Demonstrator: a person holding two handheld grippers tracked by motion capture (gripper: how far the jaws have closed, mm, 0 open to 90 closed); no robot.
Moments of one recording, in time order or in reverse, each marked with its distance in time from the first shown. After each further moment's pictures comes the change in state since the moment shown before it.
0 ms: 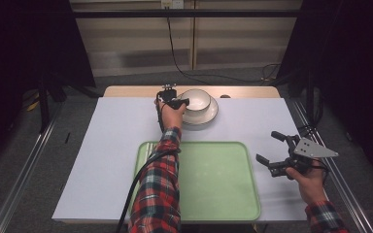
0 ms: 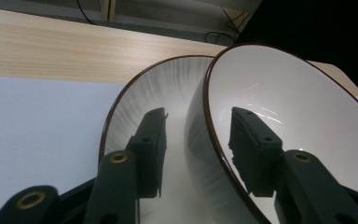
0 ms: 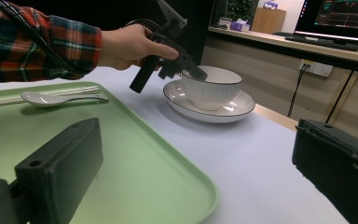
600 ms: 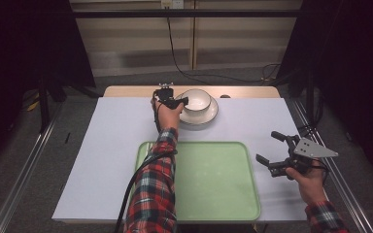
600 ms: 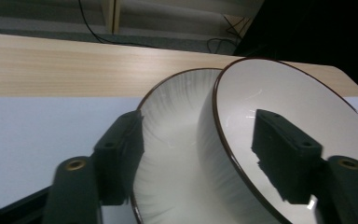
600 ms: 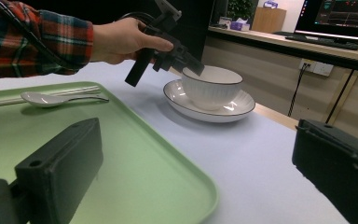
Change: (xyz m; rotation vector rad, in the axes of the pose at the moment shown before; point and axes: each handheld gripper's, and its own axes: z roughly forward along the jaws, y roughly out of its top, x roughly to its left) left arm 0.006 0.005 -0.014 -0.026 0.008 0.065; right arm 0.000 0.000 0.000 -0.003 0.002 0.002
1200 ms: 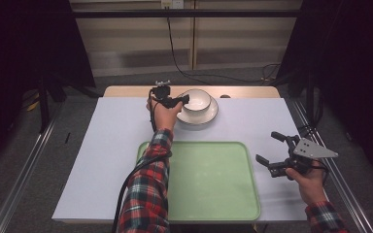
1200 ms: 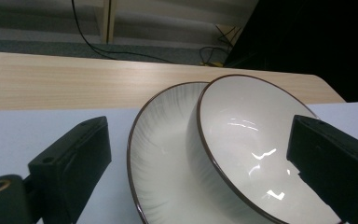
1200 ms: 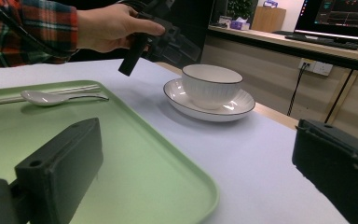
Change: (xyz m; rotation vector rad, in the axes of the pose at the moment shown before) left arm 0.000 0.008 -0.020 -0.031 -0.023 0.008; right arm 0.001 0.000 -0.001 0.012 0.007 -0.010
